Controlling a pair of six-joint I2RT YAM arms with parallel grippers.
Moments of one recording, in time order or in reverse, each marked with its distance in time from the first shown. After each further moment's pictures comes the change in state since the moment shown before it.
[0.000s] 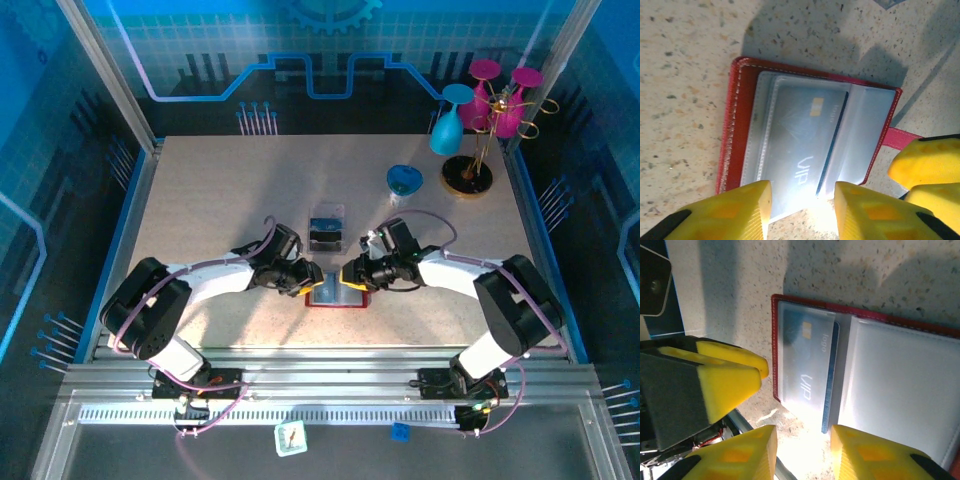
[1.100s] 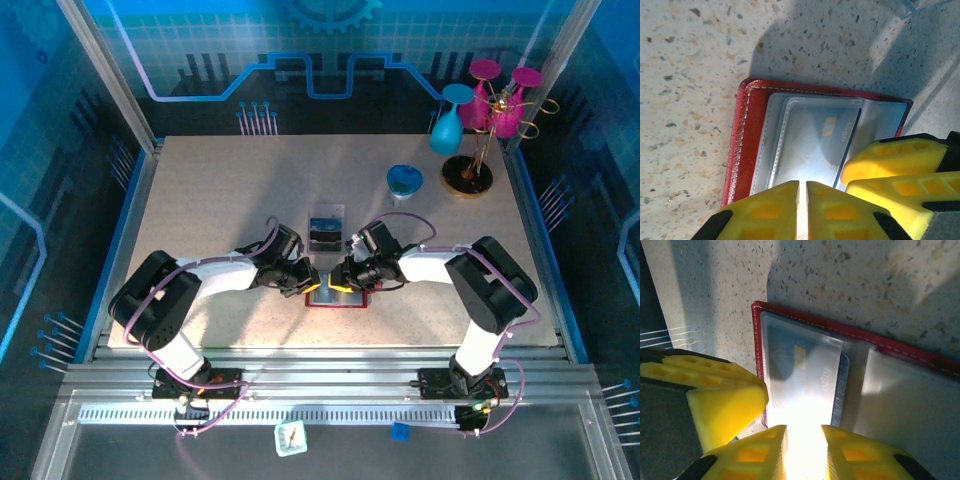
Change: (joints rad) left arm 0.009 0.060 -0.002 0.056 0.009 0.000; right arm 0.071 0.174 0.079 0.073 0.022 0.042
